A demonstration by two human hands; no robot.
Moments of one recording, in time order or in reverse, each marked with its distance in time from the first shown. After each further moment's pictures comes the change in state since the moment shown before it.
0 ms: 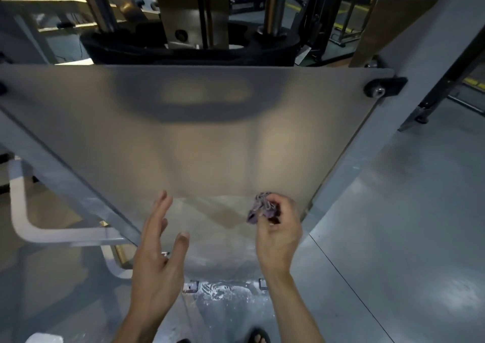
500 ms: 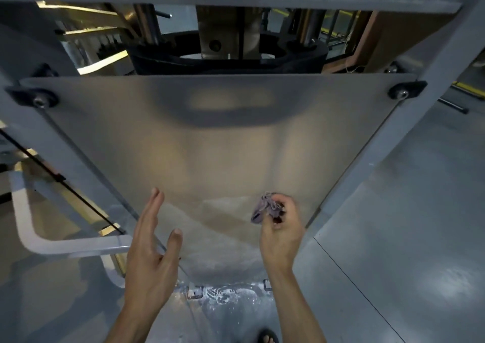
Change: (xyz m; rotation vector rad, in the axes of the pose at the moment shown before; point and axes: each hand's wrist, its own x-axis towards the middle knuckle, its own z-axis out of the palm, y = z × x) left_hand 0.028 -0.018 -0.059 0.114 -0.030 0.070; right_hand -0.022 -0.010 0.037 -0.072 0.084 -0.010
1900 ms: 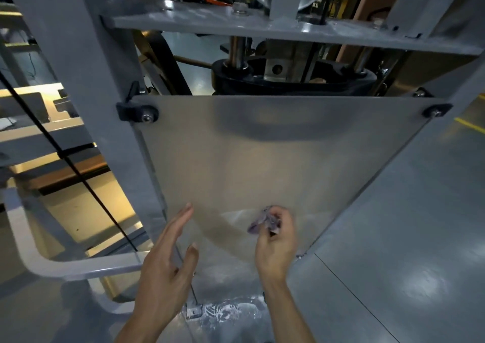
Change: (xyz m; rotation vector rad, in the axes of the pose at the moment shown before) left_hand 0.026 -0.030 -0.074 -0.033 -0.219 0.034; right_hand -0.059 -0.032 0.076 -0.018 0.085 0.026
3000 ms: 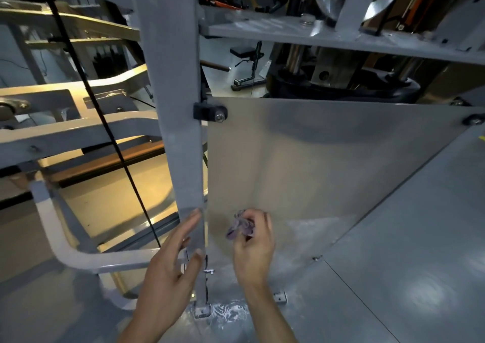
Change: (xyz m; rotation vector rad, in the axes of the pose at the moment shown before) left_hand -0.005 -0.033 -0.061 -0.061 -0.092 0.018; right_hand -0.067 -0.042 0.067 -0.025 -0.113 -0.145
